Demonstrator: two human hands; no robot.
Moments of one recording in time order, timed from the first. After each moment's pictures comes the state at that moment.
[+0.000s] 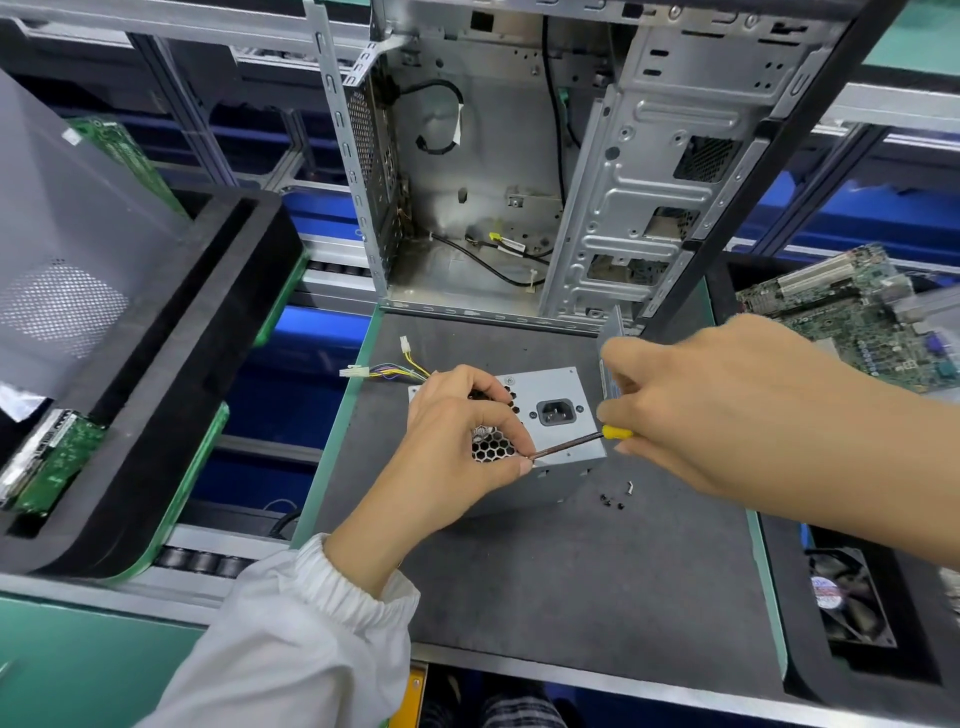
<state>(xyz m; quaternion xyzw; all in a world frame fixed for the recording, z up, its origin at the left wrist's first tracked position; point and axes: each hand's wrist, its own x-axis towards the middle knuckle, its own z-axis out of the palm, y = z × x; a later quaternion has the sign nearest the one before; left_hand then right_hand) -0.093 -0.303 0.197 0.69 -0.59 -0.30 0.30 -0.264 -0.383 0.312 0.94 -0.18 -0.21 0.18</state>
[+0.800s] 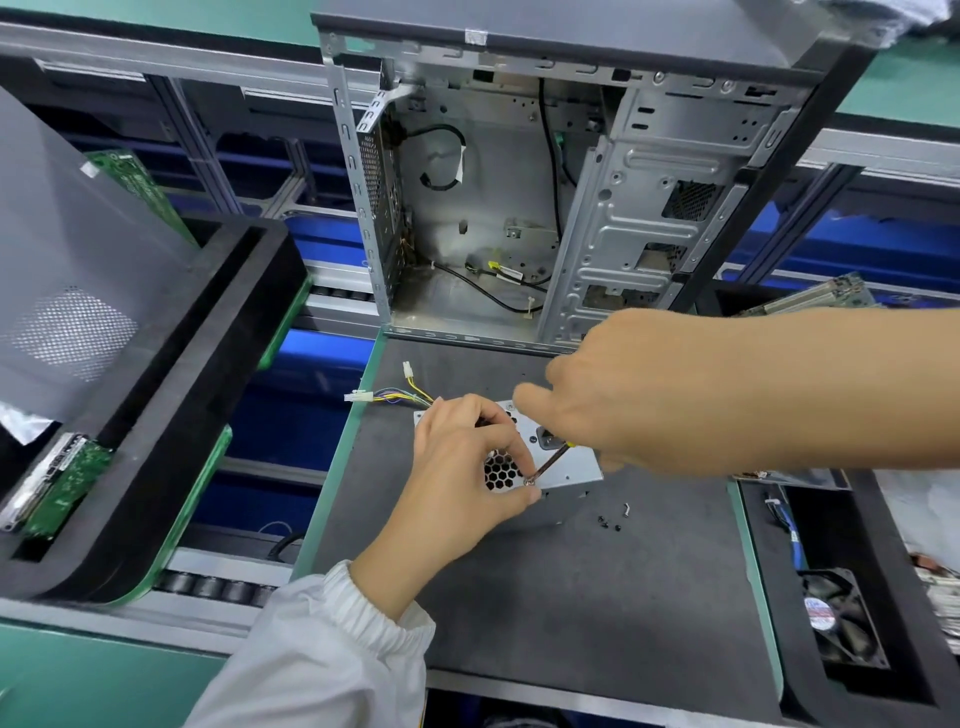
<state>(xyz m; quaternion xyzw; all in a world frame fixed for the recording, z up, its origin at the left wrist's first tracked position) -0.099 -0.305 0.183 0.68 -0.61 -0.23 0.33 -0.213 -0.394 0.325 0.93 -0.01 -0.28 0.26</state>
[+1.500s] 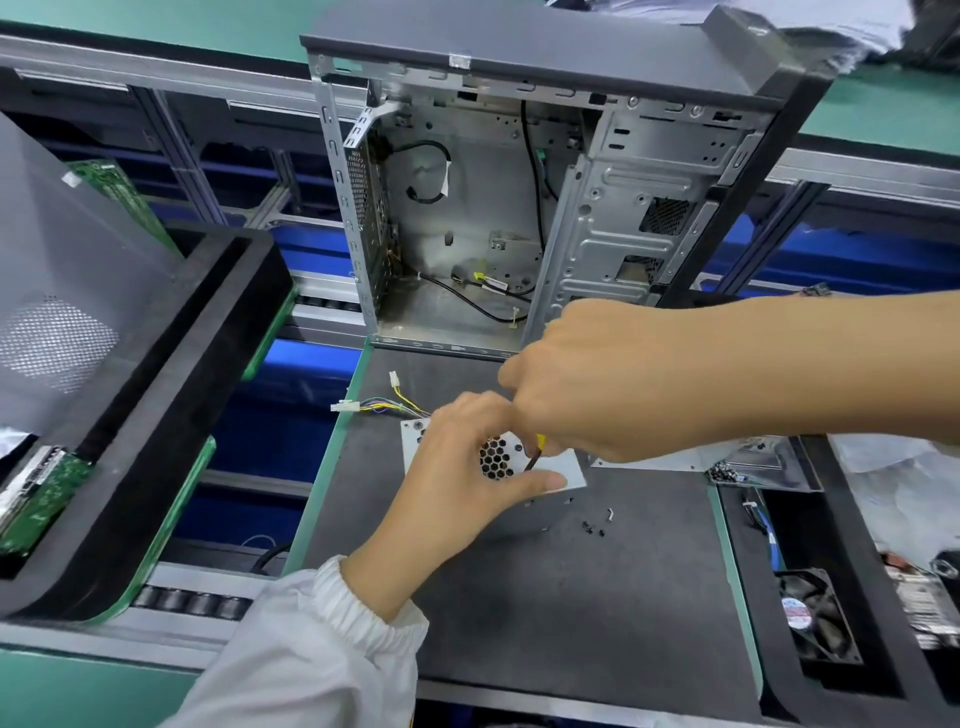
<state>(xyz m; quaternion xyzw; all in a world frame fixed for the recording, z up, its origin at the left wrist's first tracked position) -0.106 -0.309 0.200 0.61 -0.57 -0.30 0.46 -0.201 -0.399 0.337 0.94 0.01 -0.26 0.22</state>
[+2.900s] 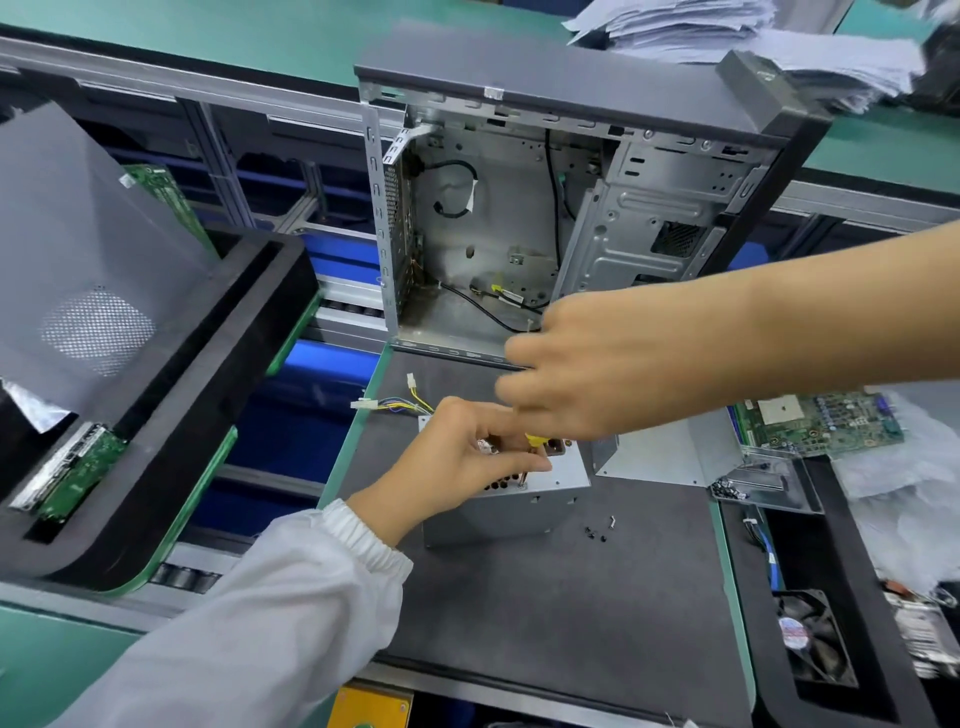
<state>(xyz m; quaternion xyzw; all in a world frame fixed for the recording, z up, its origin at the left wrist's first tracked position) -0.088 -0.318 0.196 0.54 -0.62 -0.33 0.46 -0.204 -0.407 0.356 0.88 0.22 -0.23 0.36</state>
